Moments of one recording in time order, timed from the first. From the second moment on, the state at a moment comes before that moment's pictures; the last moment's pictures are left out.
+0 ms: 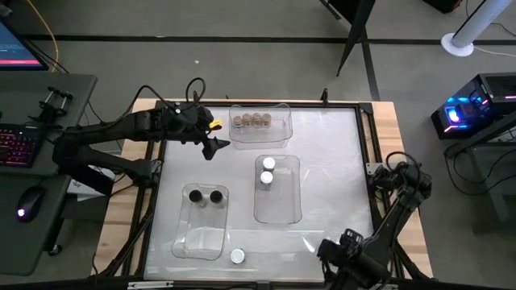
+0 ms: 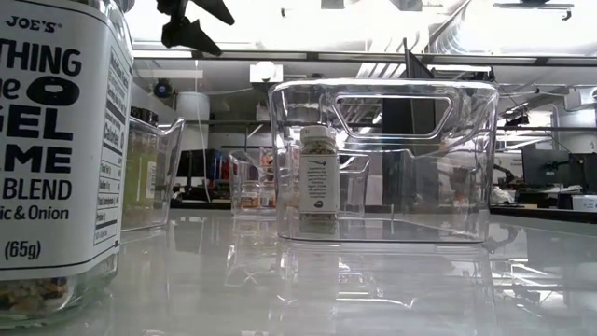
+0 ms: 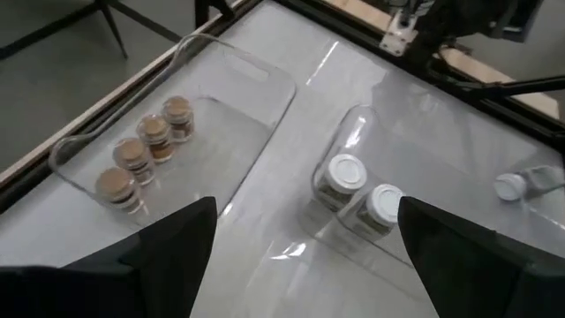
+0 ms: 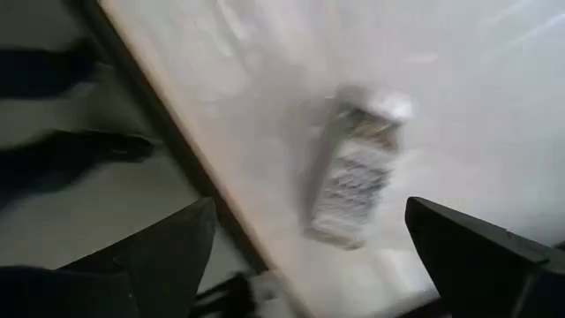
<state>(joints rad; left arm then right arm) 0.18 1.10 1.14 -0.68 -0.13 -0.34 0.93 1.93 1.73 -1.35 0.07 1.40</state>
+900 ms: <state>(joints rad) 0.18 1.10 1.14 -0.63 -0.08 -0.31 0.95 1.71 1.13 -0.87 -0.03 1.69</state>
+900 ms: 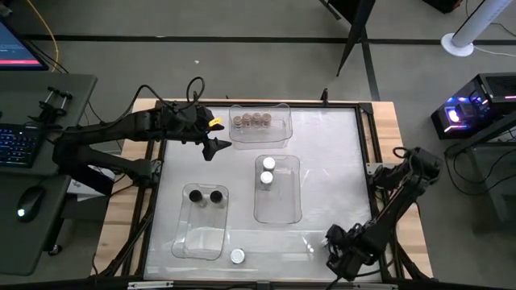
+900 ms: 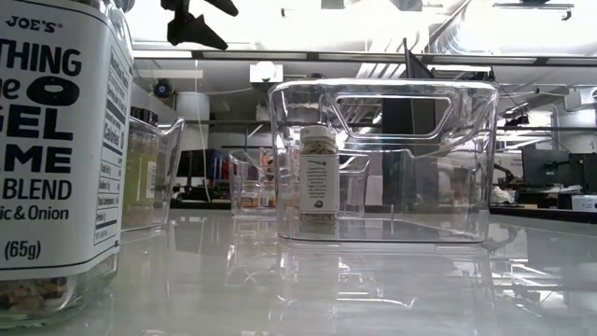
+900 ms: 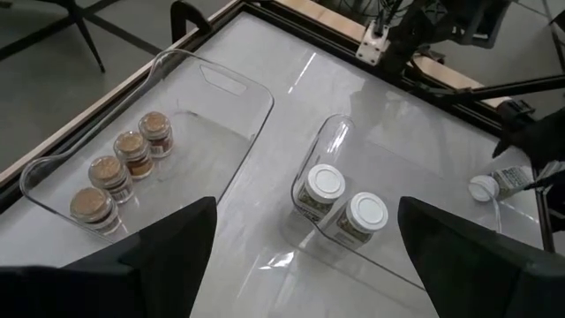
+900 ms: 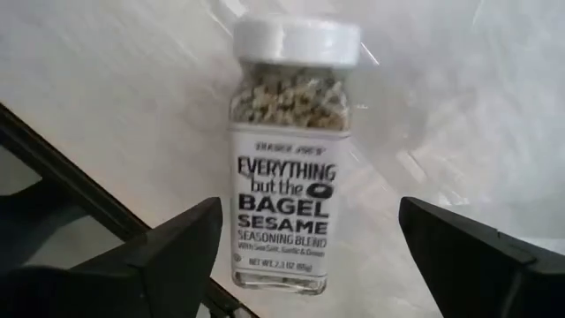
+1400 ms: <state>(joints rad) 0.18 1.10 1.14 -0.63 -0.08 -0.33 0.93 1.84 1.13 -0.74 -0.09 1.64</state>
